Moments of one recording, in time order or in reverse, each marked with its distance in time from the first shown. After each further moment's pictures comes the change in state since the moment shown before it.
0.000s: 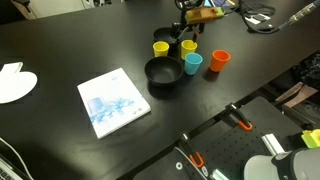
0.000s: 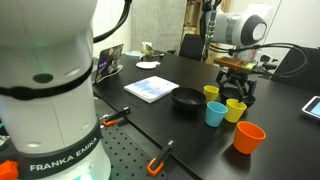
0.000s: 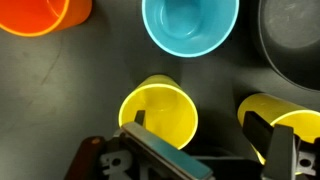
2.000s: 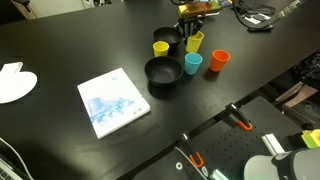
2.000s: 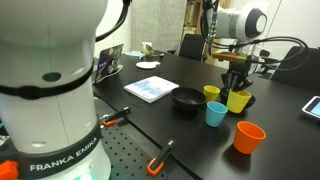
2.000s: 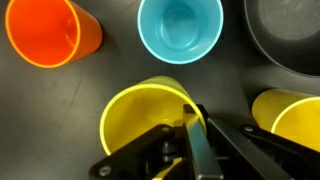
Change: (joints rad) arm 0.091 0.006 -0.078 0.082 -0.071 -0.176 0.244
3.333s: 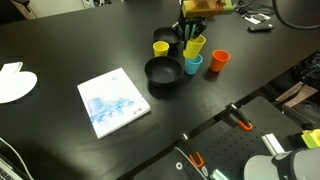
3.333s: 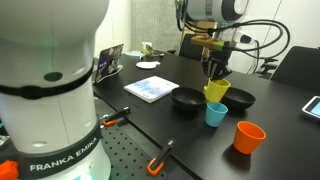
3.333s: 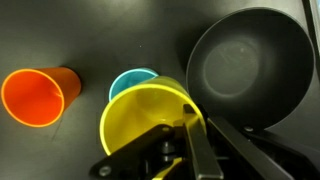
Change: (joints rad) arm 0.015 -0.315 0.070 -0.359 0.064 0.102 -0.025
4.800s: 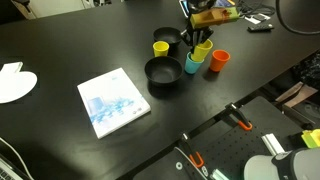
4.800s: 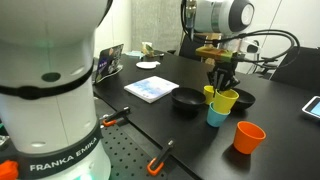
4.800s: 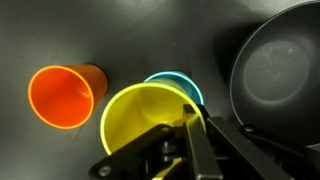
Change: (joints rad) arm -0.023 0.059 -0.038 -0.012 -0.103 0.060 0.006
